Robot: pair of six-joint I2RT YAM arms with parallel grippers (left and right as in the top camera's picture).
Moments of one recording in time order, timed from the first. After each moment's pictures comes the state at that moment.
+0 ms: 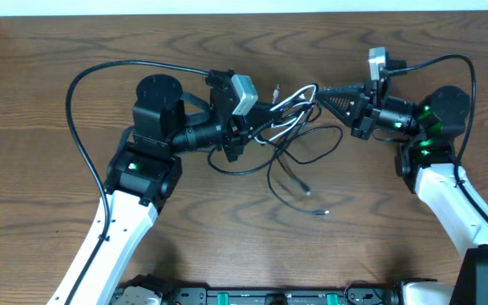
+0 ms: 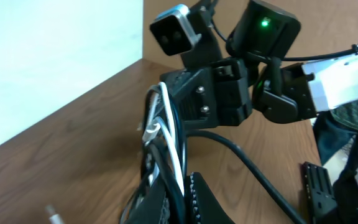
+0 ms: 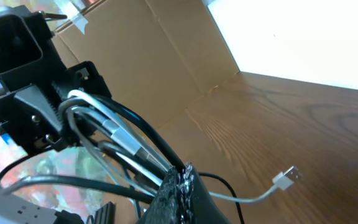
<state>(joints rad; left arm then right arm) -0.34 1.21 1.05 -0.10 0.91 0.06 0.06 1.47 0.79 0.85 -1.23 0.73</state>
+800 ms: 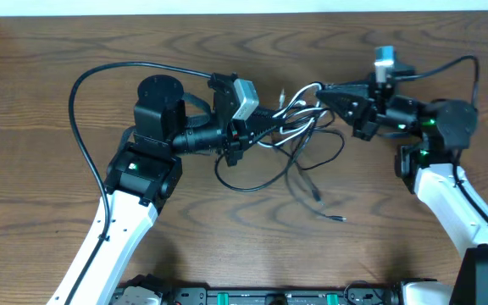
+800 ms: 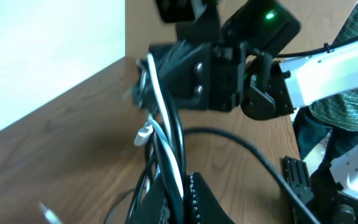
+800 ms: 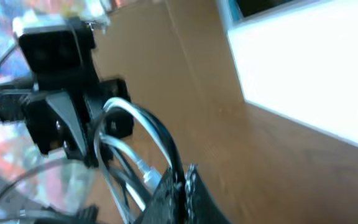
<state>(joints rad) -0.34 1.21 1.05 -0.13 0.97 0.06 0.05 1.47 0.79 1.19 -1.24 0.80</state>
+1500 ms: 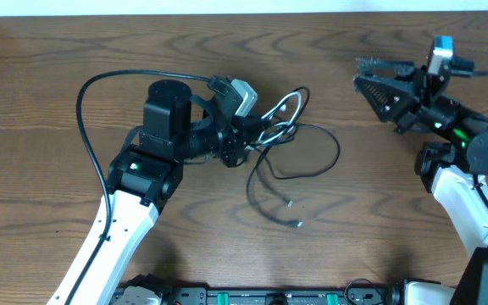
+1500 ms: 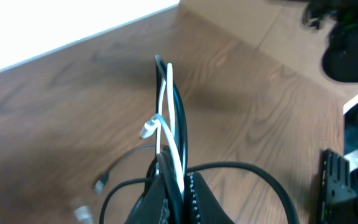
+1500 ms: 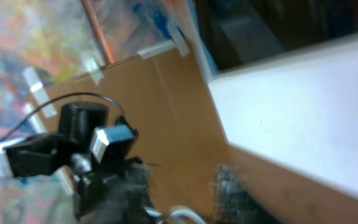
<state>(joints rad) -0.35 1.22 1.05 -0.33 0.73 0.06 -0.08 1.45 0.79 1.42 -1.16 1.14</state>
